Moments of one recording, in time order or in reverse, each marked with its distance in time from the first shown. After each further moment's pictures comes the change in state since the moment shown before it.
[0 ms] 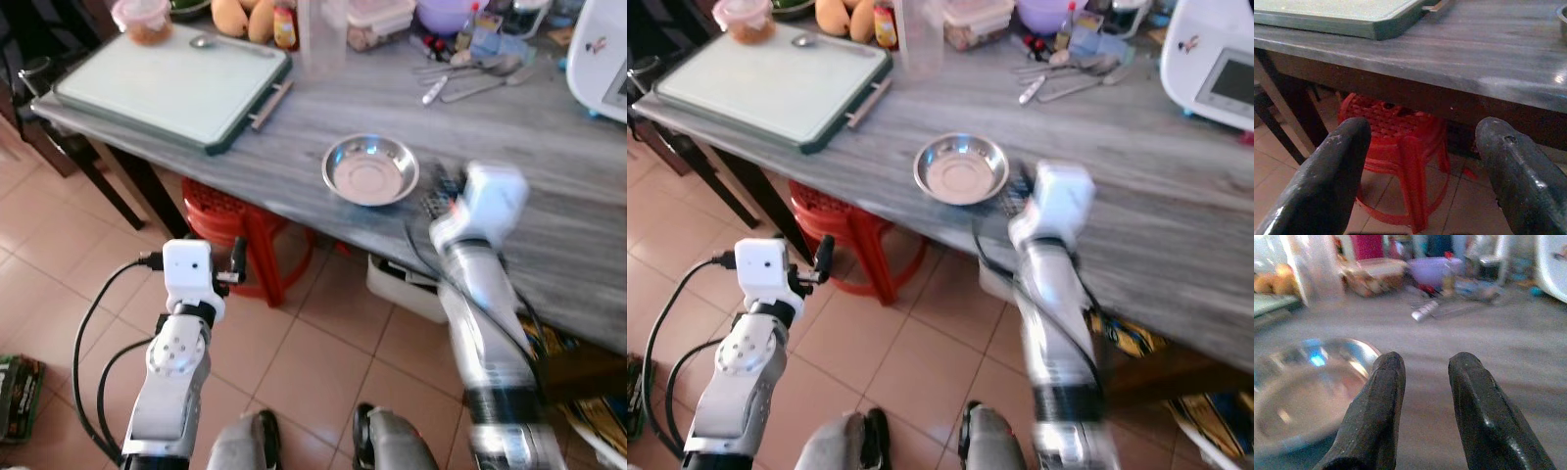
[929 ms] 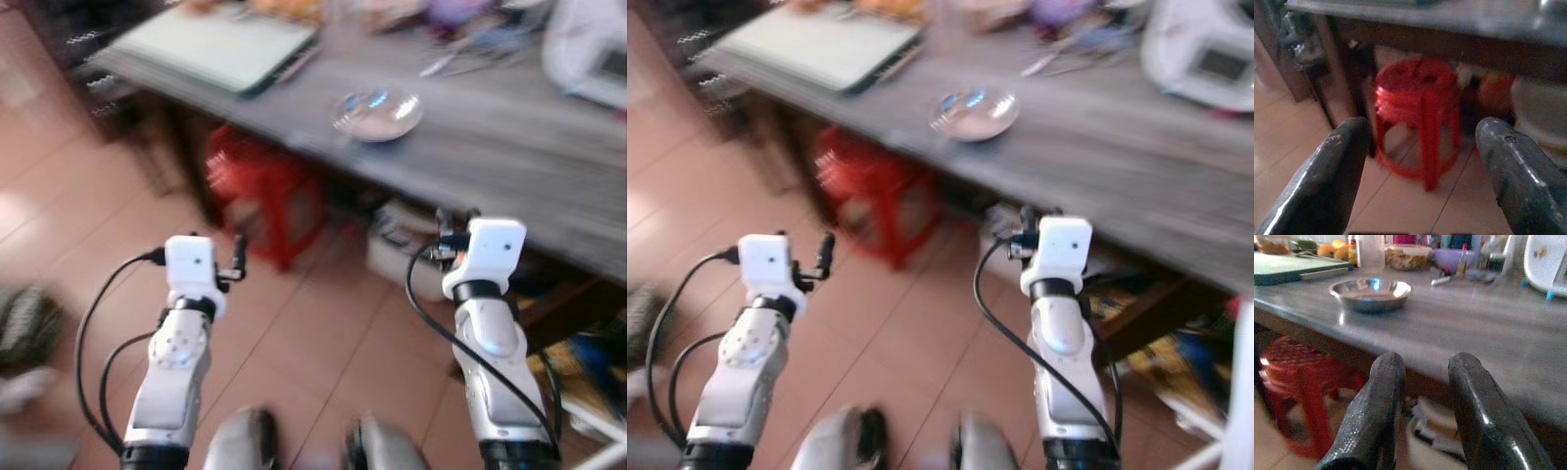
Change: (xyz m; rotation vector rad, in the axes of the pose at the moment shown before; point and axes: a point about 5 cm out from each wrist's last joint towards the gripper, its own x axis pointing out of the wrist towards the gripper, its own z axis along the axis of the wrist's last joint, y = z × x) left arm 0.004 -0.004 -0.010 -0.009 0.031 -0.006; right arm -0.033 -0.008 -0.013 -0.102 0.058 0.009
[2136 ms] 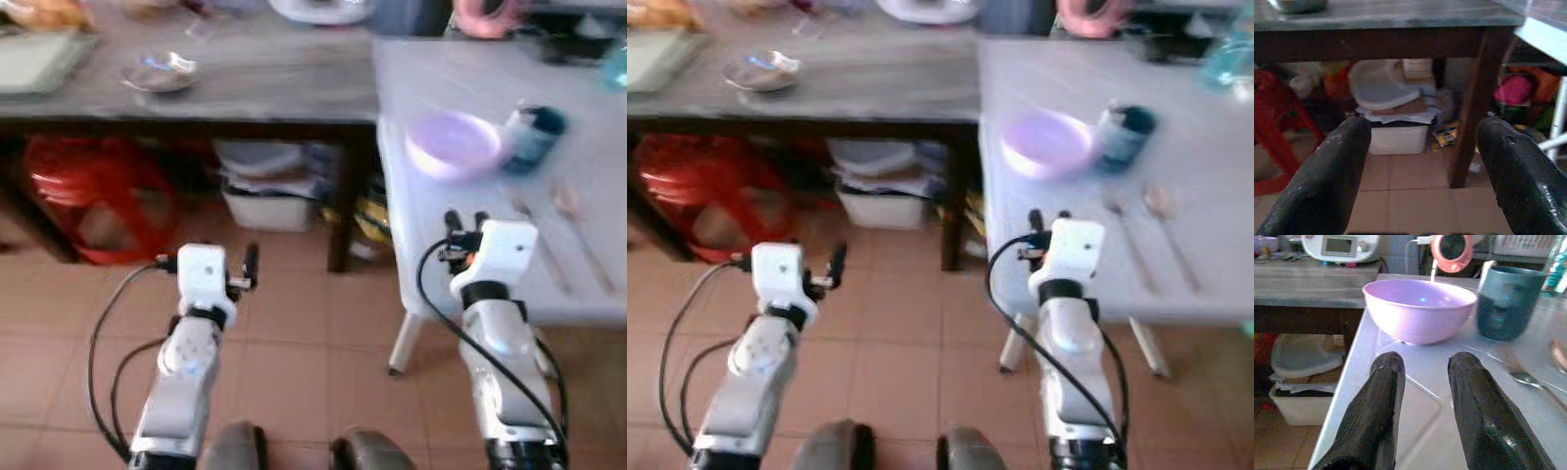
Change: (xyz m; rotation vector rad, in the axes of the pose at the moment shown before) left arm -0.003 -0.012 -0.001 -0.006 -0.007 -0.045; right arm 0.000 -0.008 -0.003 0.012 0.030 -0.019
